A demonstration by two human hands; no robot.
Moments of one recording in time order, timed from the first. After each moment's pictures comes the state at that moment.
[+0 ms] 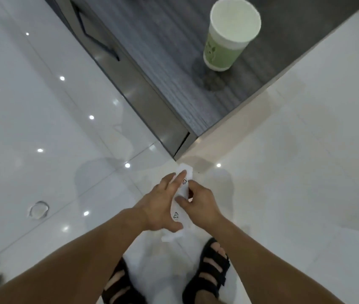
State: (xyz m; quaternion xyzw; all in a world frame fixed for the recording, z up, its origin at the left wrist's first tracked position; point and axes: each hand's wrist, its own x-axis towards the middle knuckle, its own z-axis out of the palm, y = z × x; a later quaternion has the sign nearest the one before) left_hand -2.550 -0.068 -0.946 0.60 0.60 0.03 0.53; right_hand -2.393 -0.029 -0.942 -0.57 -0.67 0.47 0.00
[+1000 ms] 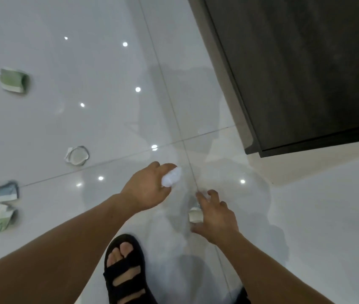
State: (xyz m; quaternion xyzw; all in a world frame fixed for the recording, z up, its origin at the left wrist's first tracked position) left_hand -2.685 -0.176 -1.080 0.45 0.78 0.11 0.41; right_hand -2.466 -0.112 -1.134 -0.39 -0.83 0.26 -0.31
